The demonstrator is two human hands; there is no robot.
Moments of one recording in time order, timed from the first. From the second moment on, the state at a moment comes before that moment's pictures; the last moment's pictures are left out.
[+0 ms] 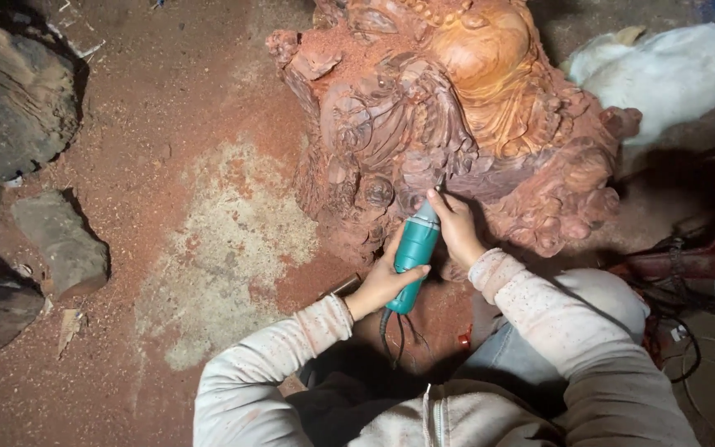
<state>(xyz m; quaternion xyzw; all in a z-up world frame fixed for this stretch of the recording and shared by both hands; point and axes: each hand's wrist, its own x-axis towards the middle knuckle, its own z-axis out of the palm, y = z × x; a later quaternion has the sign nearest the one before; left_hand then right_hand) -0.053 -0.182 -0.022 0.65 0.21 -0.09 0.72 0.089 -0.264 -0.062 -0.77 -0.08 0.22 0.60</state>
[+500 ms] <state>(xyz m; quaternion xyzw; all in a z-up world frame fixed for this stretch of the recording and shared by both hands) -0.021 -0.228 -0.048 0.63 0.24 0.01 0.74 0.105 -0.262 -0.057 -0.80 -0.10 0.18 0.56</state>
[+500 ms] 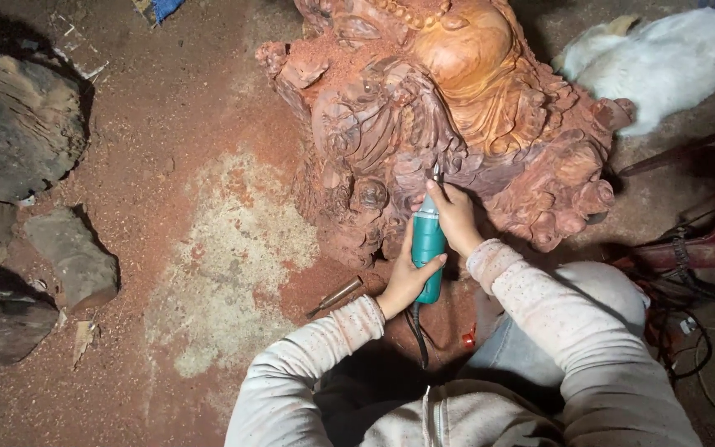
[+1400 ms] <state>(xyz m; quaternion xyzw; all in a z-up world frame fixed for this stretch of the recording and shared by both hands) -0.024 -0.224 -0.039 0.62 0.28 -0.01 0.73 0.112 -0.253 -0.065 -0.79 -0.07 0.18 0.58</state>
